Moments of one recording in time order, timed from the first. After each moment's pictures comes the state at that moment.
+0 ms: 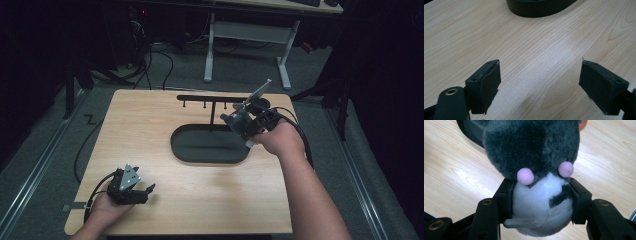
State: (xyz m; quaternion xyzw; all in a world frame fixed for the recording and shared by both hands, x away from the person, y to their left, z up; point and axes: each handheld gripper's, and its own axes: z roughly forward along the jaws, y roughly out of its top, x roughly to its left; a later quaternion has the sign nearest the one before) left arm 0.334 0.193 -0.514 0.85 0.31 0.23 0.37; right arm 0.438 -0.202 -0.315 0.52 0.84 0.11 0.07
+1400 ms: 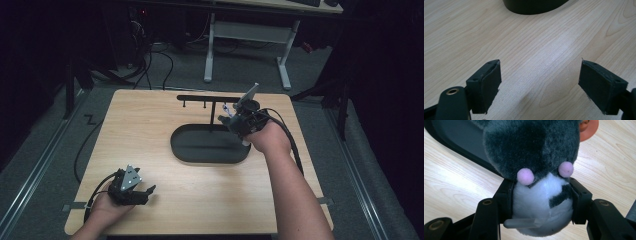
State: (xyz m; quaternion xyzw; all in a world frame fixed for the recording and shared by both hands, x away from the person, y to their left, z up) left arm 0.334 0.192 -0.516 0.85 0.30 0.23 0.36; right arm 0.464 -0.189 -0.351 0.53 0.84 0.06 0.10
